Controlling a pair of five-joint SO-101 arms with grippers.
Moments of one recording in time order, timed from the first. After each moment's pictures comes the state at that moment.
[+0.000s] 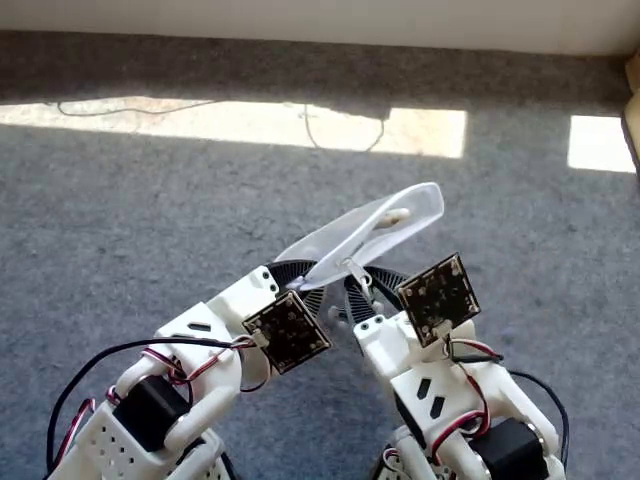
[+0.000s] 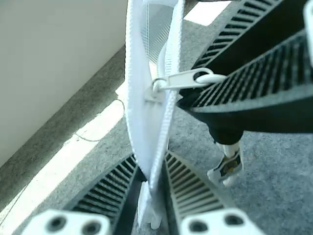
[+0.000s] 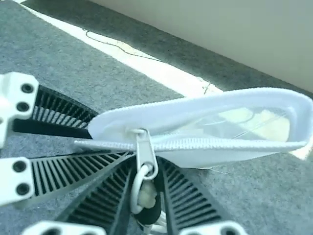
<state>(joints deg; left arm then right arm) 33.5 -82.2 66.1 49.5 -18.0 -28.9 -89.8 52.3 67.8 9.6</state>
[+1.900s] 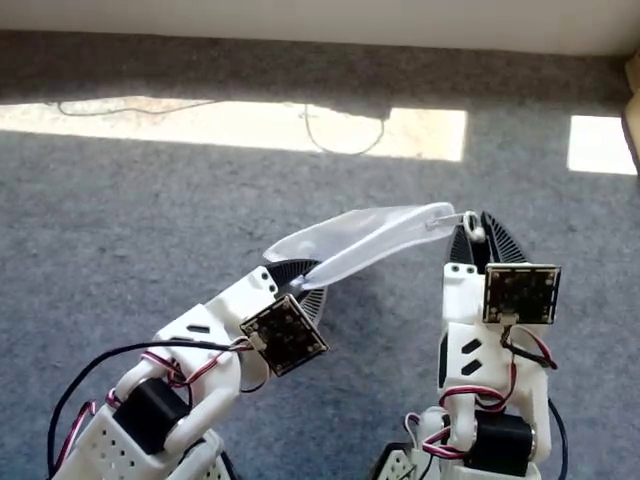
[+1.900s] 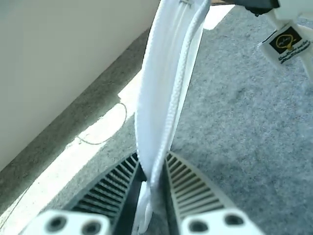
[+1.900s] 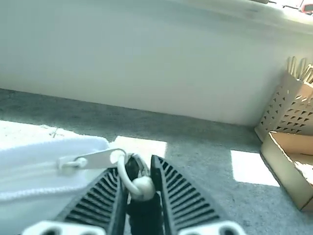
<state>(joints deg) 31.5 -84.4 67.2 49.2 -17.9 7.9 -97.7 67.5 43.5 13.4</state>
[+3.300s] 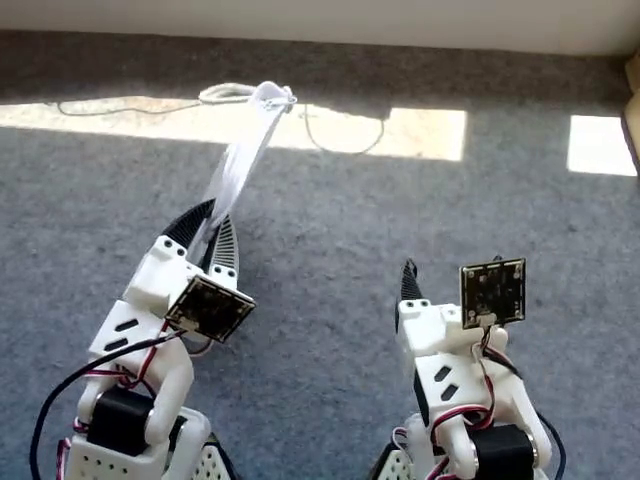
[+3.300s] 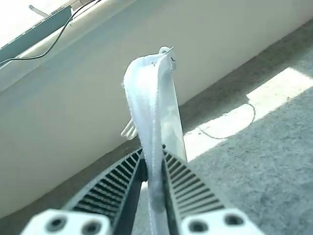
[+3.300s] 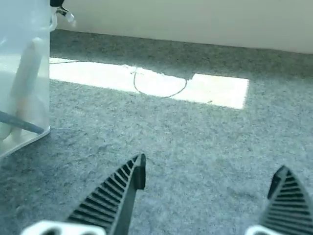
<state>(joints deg) 8.7 -95.5 71.5 39.8 -24.5 -10.2 -98.4 63.7 66.2 2.2</state>
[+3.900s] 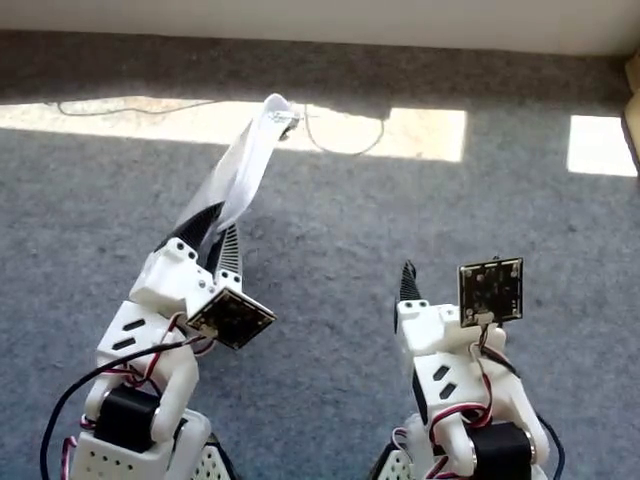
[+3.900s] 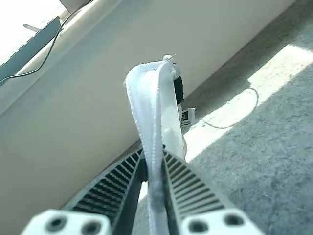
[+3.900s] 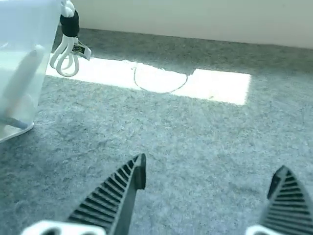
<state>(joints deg) 9.3 -96.6 76.3 38.5 -32.4 -10.3 -98.4 65.5 66.1 1.8</state>
